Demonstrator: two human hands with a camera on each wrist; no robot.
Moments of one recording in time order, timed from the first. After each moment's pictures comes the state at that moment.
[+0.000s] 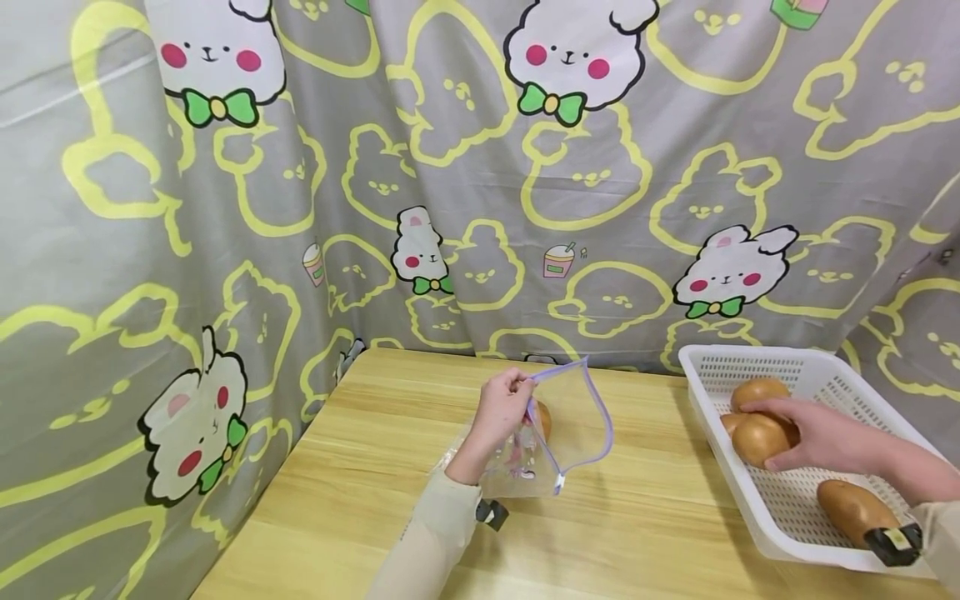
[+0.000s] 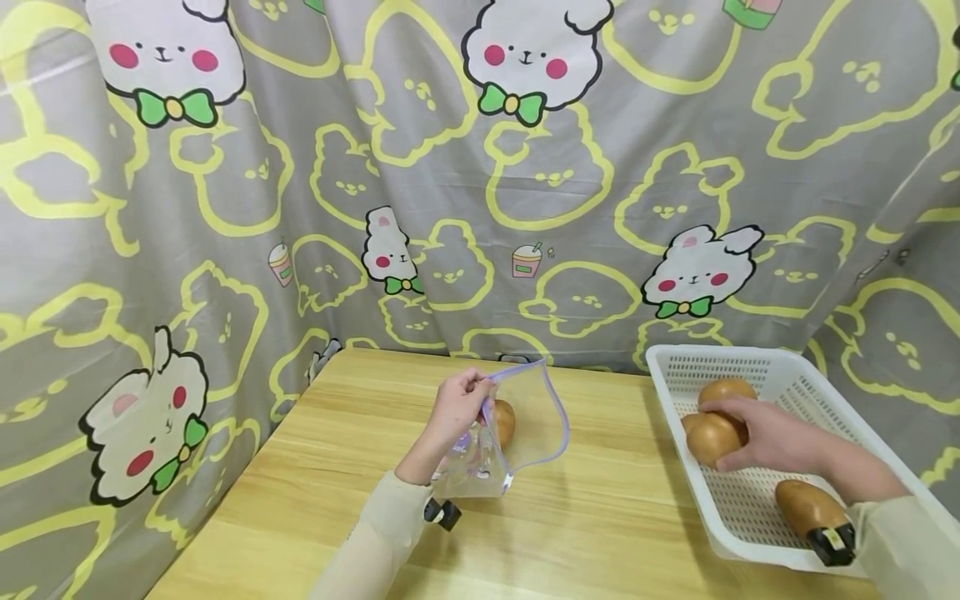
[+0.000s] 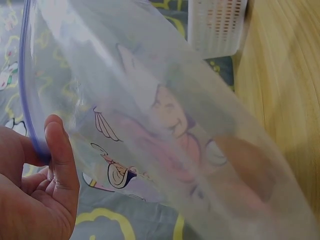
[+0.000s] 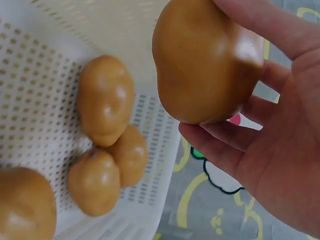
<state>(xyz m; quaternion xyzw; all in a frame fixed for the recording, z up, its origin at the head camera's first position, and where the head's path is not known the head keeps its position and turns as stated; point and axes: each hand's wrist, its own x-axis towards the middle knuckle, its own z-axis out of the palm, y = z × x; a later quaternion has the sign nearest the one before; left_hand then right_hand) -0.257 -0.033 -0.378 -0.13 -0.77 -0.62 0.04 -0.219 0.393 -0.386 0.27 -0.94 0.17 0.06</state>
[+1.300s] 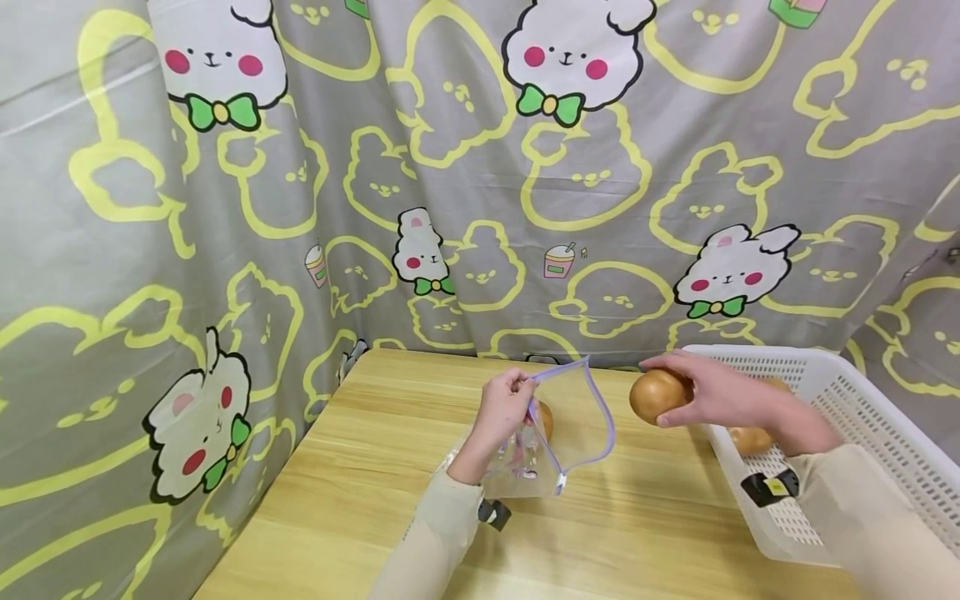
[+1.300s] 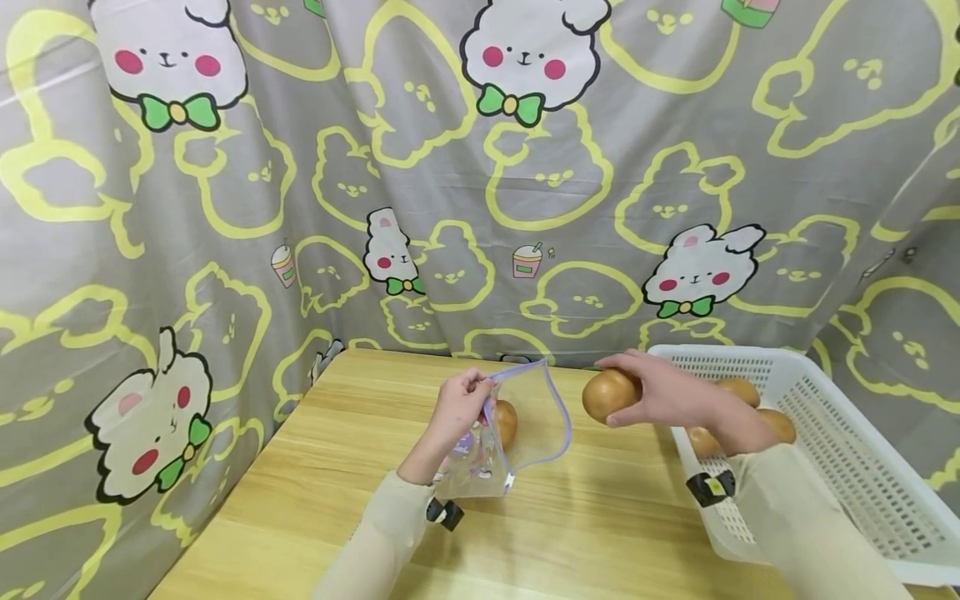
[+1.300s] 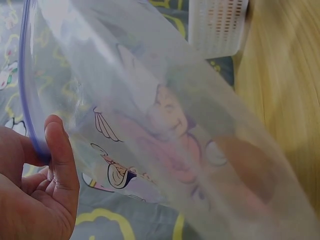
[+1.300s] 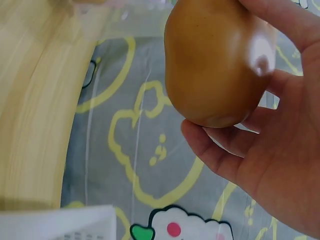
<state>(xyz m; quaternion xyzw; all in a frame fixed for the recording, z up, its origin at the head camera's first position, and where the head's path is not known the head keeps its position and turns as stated) -0.247 -0.030 -0.365 -0.13 -0.76 -0.63 0.04 -0.247 0.274 -0.335 0.29 -0.92 0.26 0.00</state>
